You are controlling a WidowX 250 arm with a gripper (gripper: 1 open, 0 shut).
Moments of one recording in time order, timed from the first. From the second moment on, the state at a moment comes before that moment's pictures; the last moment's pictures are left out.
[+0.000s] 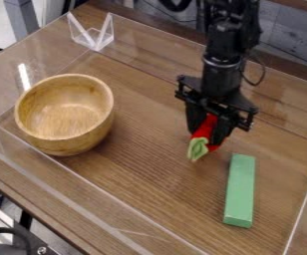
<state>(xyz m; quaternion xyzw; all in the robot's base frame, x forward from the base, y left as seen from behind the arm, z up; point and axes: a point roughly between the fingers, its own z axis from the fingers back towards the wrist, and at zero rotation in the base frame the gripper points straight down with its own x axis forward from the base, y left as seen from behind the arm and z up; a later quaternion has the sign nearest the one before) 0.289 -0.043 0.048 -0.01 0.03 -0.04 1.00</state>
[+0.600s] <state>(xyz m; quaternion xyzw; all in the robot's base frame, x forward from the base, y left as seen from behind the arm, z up) 0.307 -0.038 0.068 -0.02 0.01 0.02 1.00</state>
